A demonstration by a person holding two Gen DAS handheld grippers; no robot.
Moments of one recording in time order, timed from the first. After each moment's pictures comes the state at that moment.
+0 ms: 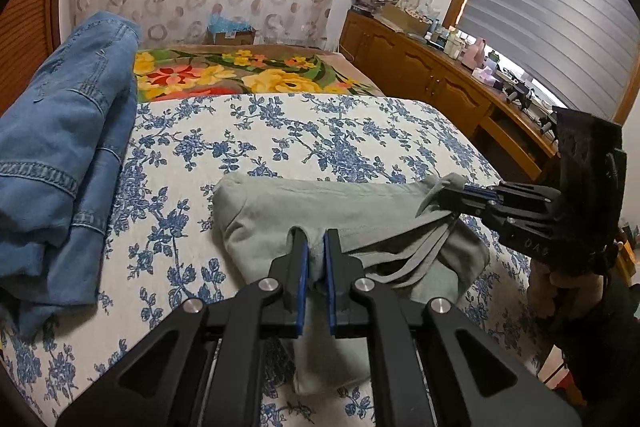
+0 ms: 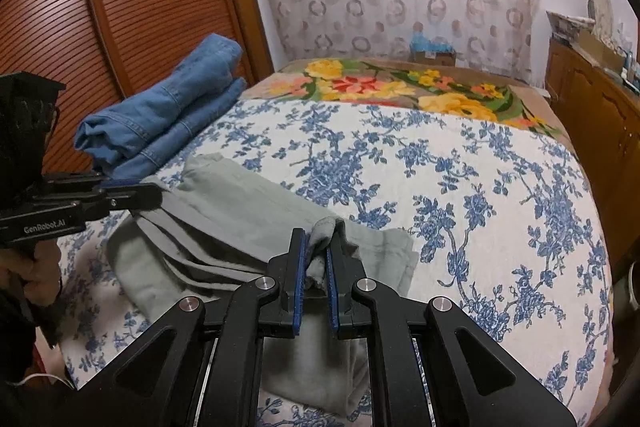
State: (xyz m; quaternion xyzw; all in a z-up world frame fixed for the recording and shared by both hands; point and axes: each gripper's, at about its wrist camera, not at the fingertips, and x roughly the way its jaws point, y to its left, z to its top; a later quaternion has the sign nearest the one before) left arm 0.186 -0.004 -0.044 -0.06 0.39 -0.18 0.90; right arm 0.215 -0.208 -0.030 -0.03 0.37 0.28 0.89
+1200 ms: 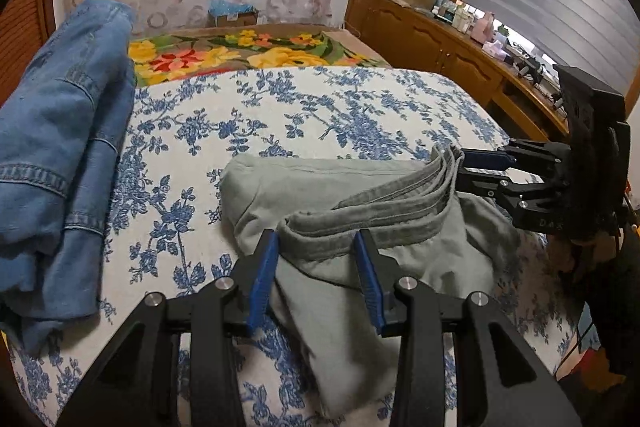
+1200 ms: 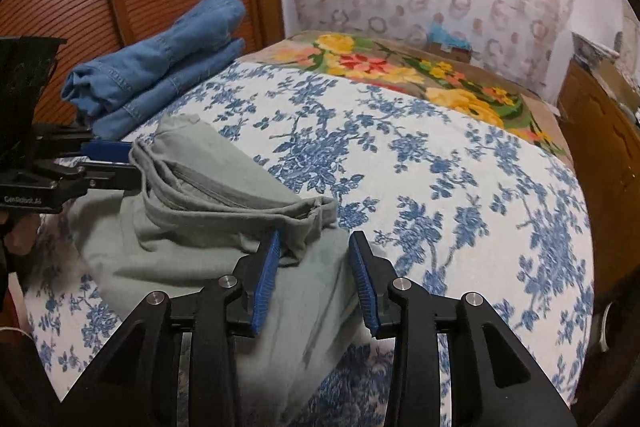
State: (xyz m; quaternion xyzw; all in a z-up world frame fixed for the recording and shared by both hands) left arm 0.206 -0.005 -0.066 -0.03 0.43 -0.17 0.89; right arm 0.242 -0.204 -0.046 -0.11 0.40 0.30 0.86
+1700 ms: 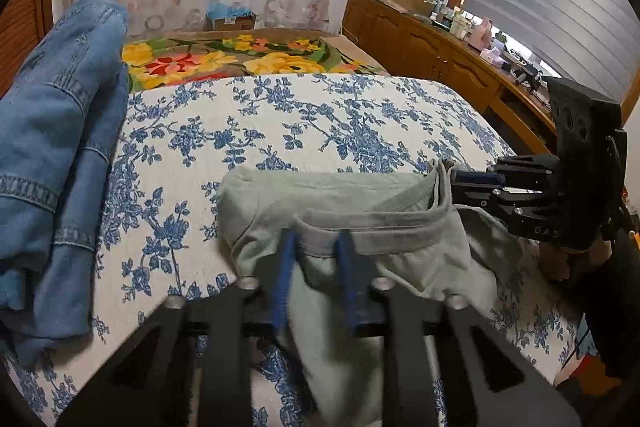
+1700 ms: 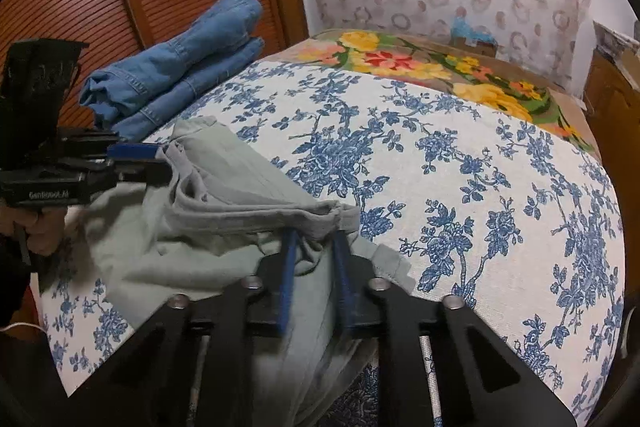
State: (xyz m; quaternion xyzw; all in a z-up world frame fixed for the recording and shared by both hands) left arm 0.212 -0.004 -0.064 -0.04 0.41 -0.18 0.89; right arm 0.251 -0.203 -0.053 -0.08 0.40 0.34 0.84
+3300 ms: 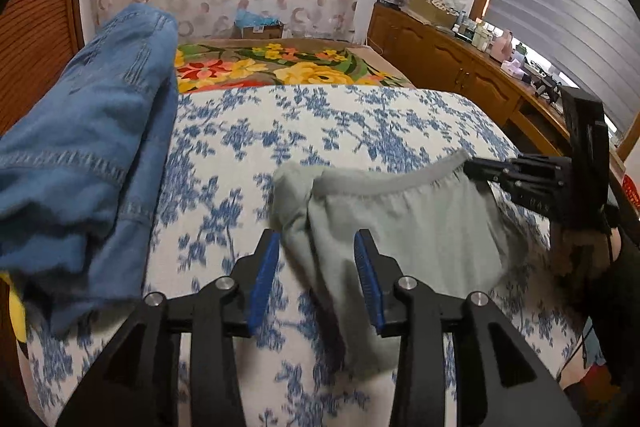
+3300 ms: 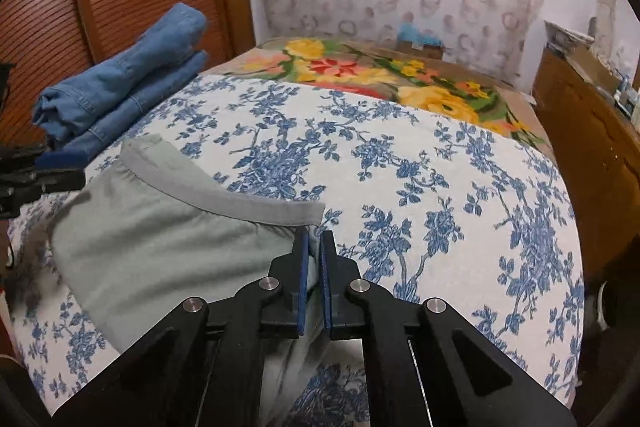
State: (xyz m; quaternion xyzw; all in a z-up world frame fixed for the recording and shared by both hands) left arm 0.182 0.019 -0.053 -0.04 0.41 -0.13 0.90; right arm 0.255 -0.212 -0.046 -0.09 0.39 0.25 0.88
